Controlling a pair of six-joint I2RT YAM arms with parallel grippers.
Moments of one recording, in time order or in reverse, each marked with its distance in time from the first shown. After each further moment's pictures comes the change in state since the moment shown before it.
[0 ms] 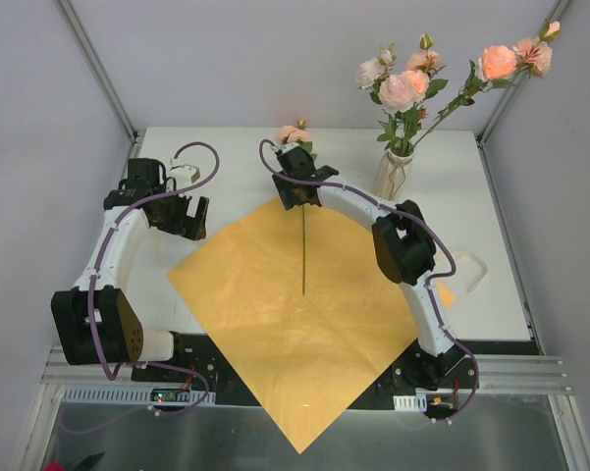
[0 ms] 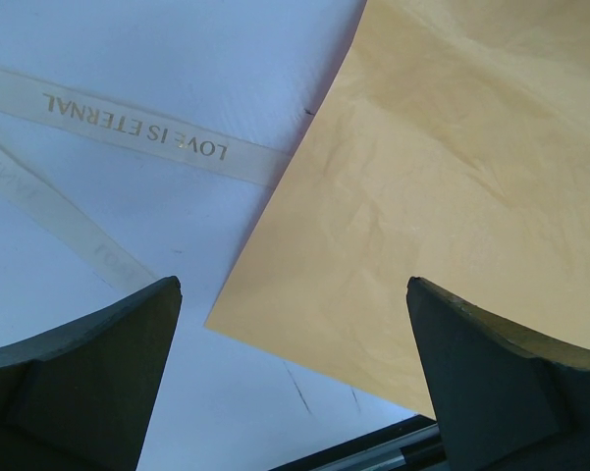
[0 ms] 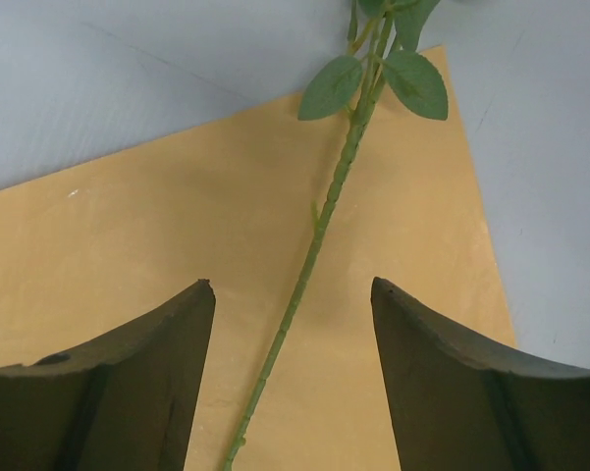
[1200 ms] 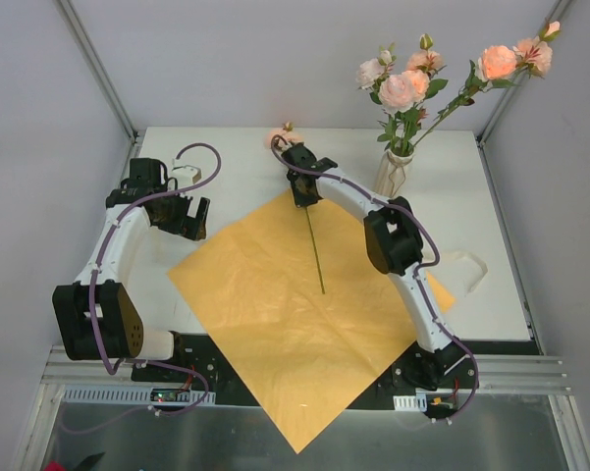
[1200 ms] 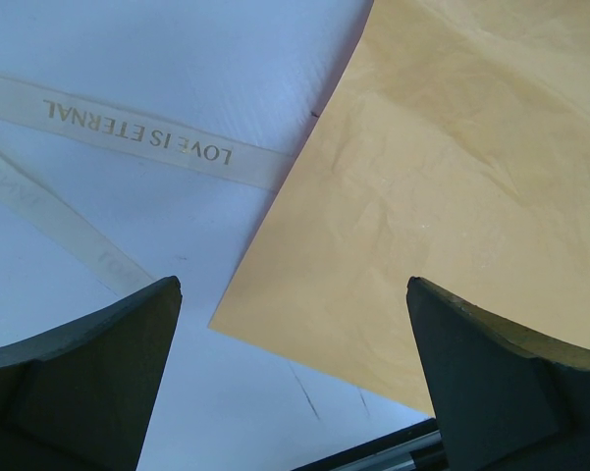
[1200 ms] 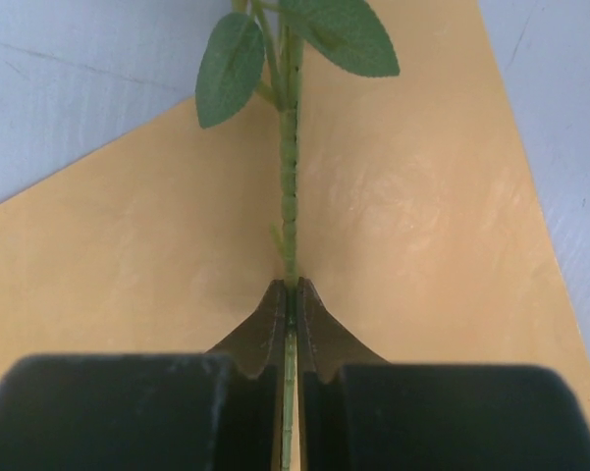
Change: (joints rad) left arm 0.000 0.027 -0.003 0.018 -0.003 0.016; right arm -0.059 0.190 0.248 -0.238 -0.064 0.187
